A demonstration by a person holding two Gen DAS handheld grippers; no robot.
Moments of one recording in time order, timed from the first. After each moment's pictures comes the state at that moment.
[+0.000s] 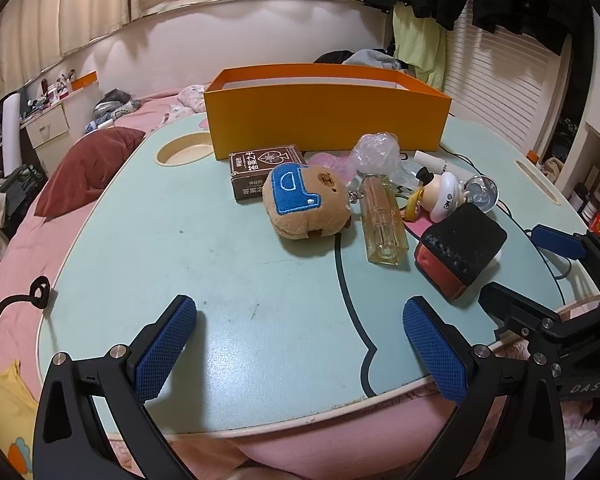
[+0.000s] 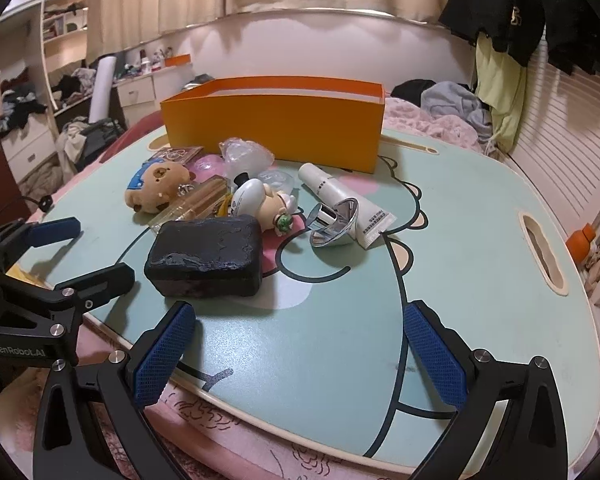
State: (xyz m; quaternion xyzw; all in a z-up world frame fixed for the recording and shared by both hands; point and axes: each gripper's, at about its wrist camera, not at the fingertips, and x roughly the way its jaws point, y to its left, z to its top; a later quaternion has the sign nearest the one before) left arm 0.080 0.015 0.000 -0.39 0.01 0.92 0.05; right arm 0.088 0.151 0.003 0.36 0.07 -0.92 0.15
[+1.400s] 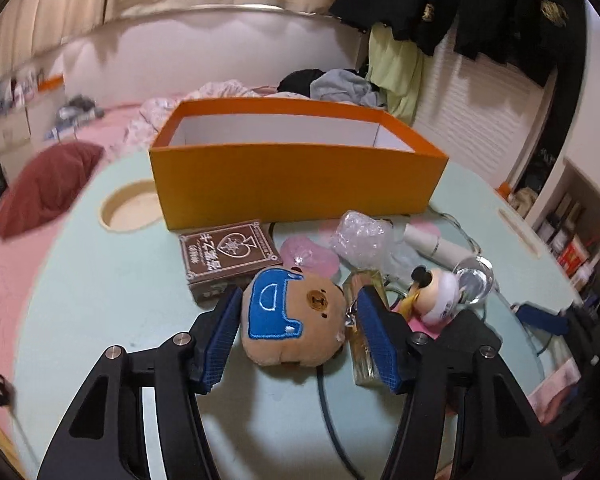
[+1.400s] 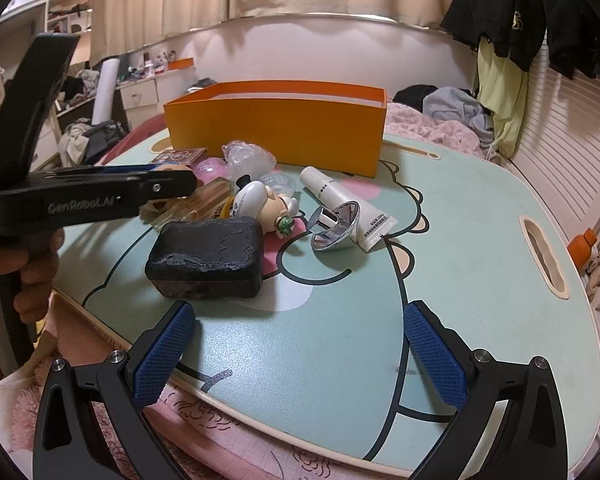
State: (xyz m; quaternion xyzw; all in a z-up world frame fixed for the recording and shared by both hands) left arm 0.014 -0.005 0.011 -0.36 -0.05 0.92 0.13; right arm 0.091 0.149 0.001 0.35 0.07 -0.92 0.15
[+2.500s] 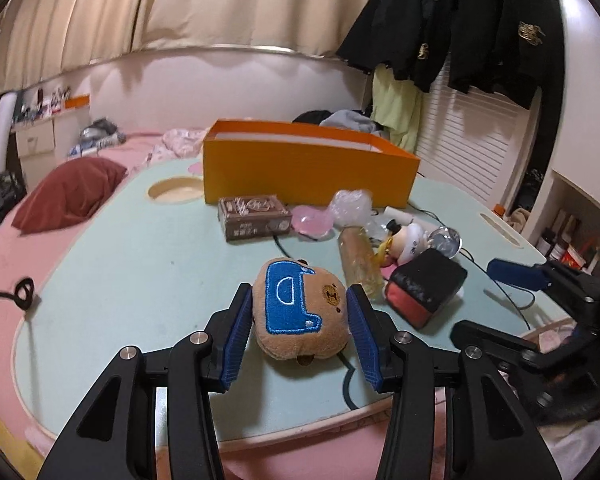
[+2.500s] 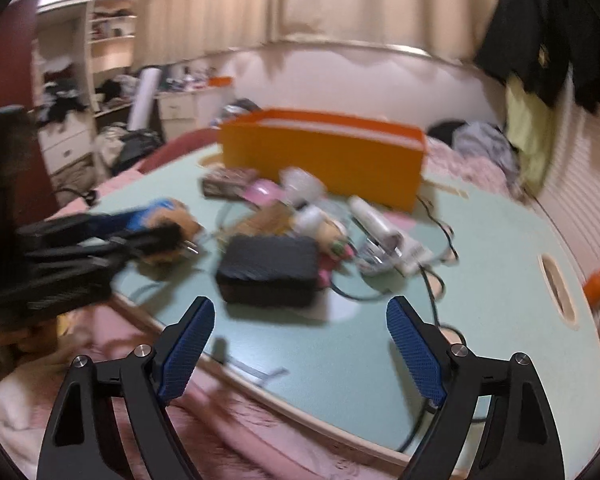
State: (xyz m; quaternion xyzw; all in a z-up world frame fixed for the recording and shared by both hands) left arm 0.097 -0.006 0.003 -0.28 -0.06 0.95 0.10; right arm 0.116 0.131 0.016 0.29 0.10 -0.93 0.22
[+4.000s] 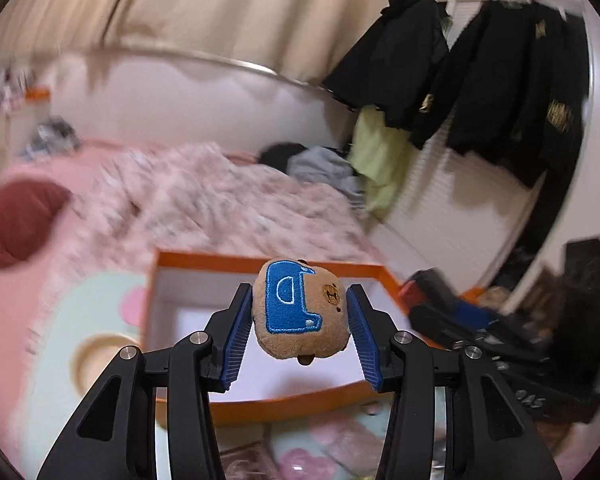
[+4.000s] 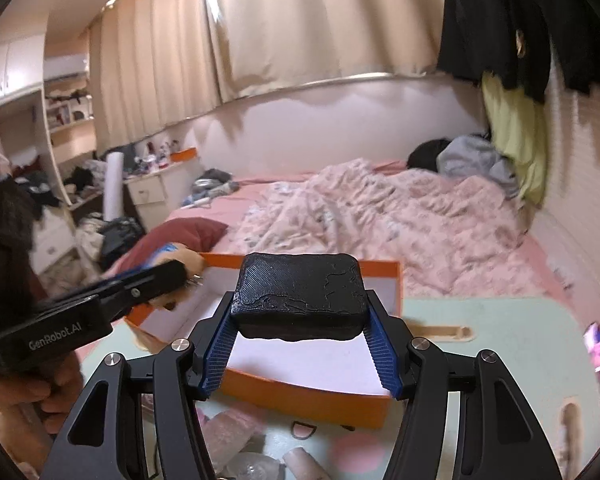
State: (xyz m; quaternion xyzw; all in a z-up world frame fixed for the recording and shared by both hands) left arm -0.087 -0.033 0.075 -0.25 -0.14 0.94 0.19; right arm -0.073 0.165 0.078 0.25 -0.04 -0.95 0.20
